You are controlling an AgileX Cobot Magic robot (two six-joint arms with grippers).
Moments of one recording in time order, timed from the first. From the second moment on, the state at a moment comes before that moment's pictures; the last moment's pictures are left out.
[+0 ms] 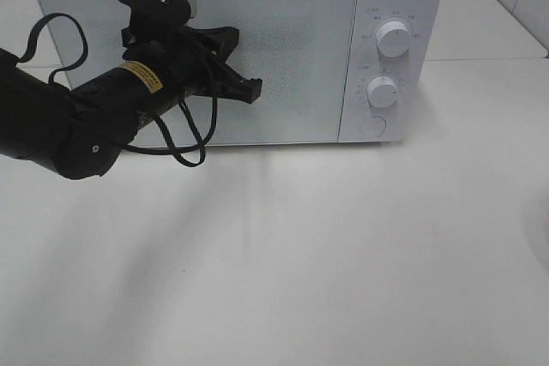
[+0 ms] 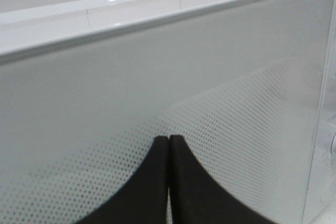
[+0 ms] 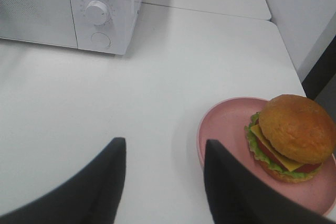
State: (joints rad) left arm -0.59 1.99 -0.94 -0.06 -0.91 0.13; right arm -0.03 0.00 -0.49 0.00 0.97 -0.07
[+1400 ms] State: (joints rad) left arm -0.83 1.34 -0.89 0.00 0.26 0.12; right arm -0.03 0.00 -0.49 0.00 0.97 -0.07
